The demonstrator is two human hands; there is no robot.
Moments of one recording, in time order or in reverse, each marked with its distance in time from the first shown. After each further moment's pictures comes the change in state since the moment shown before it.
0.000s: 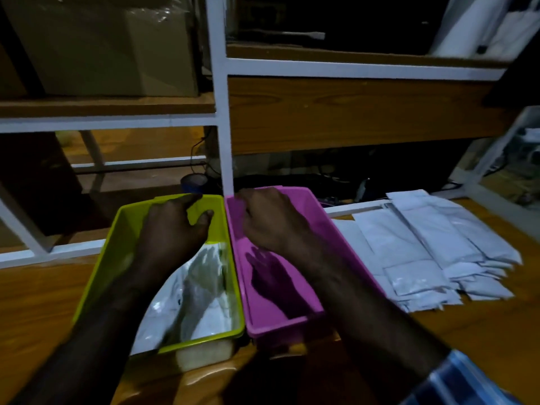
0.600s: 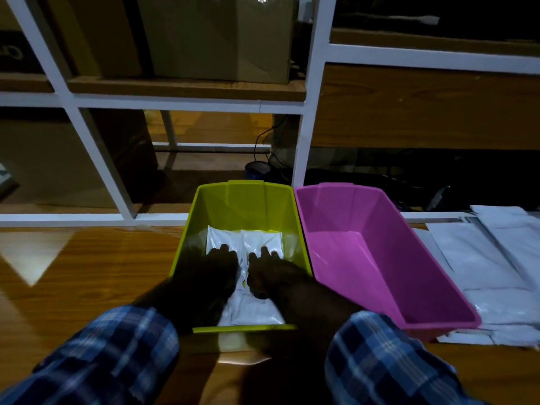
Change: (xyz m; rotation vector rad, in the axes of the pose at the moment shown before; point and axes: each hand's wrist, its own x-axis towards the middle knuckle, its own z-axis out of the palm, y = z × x) left_hand -0.047 -0.201 0.125 0.569 -0.570 0.025; right_hand 0.007 -0.052 0.205 -0.072 -0.709 0.189
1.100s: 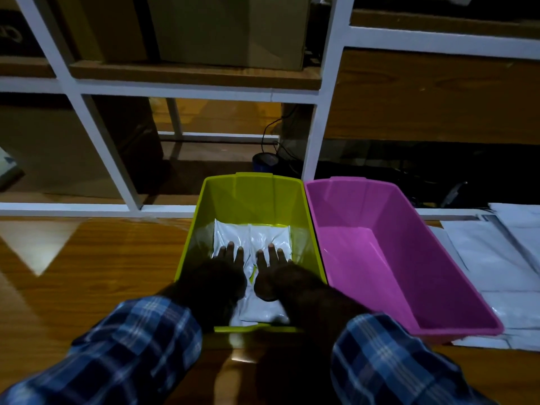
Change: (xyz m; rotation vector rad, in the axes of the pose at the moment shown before) left_hand -0.032 0.020 -0.014 -0.065 -0.172 -0.093; right_hand 0.007 0.001 0.024 0.031 -0.047 0.063
